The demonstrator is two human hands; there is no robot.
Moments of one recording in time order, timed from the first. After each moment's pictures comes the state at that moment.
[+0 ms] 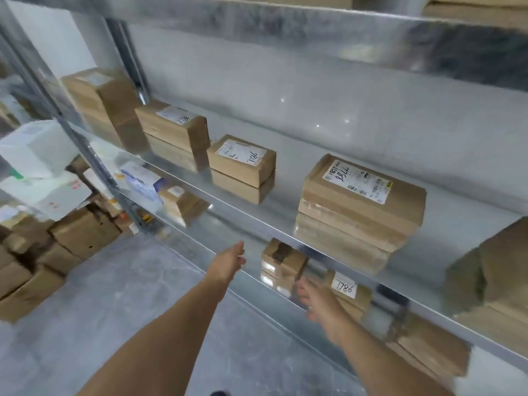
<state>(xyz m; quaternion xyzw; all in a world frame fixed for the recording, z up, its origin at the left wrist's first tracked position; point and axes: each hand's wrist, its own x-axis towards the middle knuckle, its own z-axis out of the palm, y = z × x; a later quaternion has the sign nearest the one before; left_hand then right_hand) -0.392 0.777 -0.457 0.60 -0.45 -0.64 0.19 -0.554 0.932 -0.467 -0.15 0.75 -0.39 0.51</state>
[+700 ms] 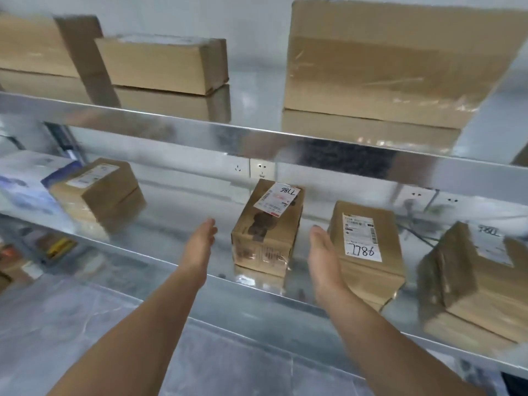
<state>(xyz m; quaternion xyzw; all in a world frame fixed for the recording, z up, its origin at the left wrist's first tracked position) -0.449 0.671 -0.713 0.47 -0.51 -0.67 0.26 -0.582 0.853 -0.680 -0.09 0.72 -0.63 0.27</state>
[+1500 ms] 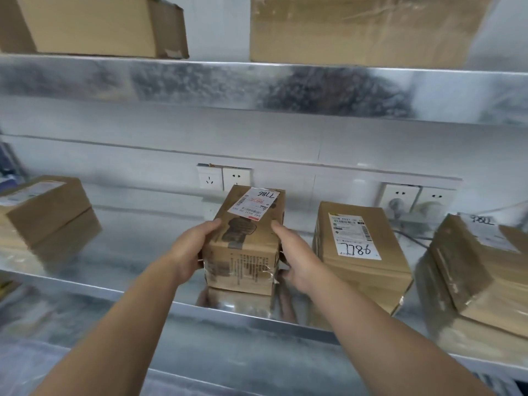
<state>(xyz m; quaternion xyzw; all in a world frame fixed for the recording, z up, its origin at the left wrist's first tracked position) -0.512 0.638 -0.752 0.39 -0.59 -0.69 0.16 -0.628 0.805 -0.736 -0.10 0.67 -0.62 0.40</state>
